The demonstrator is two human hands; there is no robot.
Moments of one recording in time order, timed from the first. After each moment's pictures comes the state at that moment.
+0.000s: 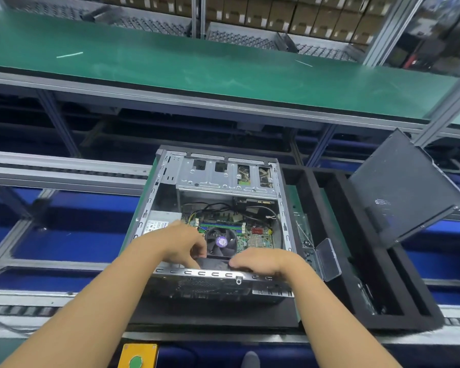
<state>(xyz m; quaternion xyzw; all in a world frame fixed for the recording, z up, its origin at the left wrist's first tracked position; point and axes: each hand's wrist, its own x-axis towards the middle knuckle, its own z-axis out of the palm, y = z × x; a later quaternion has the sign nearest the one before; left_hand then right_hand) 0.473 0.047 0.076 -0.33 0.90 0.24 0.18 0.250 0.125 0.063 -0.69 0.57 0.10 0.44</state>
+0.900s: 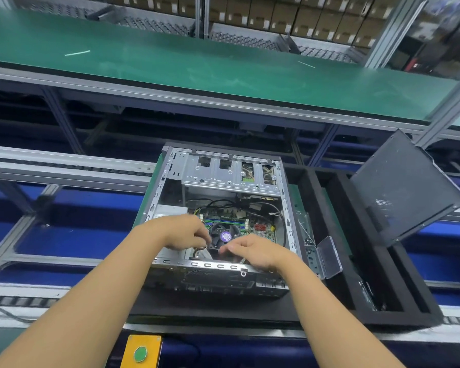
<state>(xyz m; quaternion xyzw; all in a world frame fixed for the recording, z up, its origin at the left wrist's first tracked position) 0.481 0.050 0.095 -0.37 0.87 0.30 0.13 0.265 0.133 0.063 -0.62 0.62 -0.08 0.48</state>
